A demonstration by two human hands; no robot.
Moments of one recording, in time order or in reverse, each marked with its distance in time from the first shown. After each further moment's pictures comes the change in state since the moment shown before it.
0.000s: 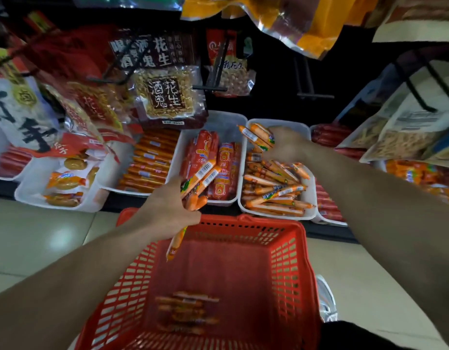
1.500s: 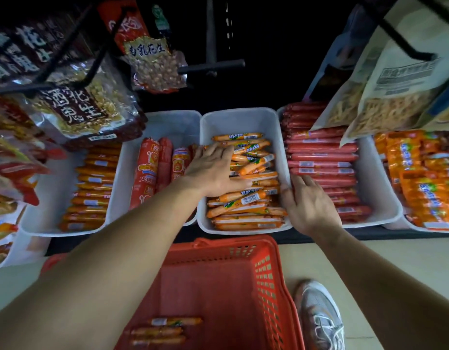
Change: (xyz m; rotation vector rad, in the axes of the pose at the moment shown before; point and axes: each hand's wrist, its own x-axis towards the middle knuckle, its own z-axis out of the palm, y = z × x) left_hand 0.213 0.083 0.141 0.808 -0.108 0.454; right_hand -0.085 0.143 0.101 0.019 0.331 0.263
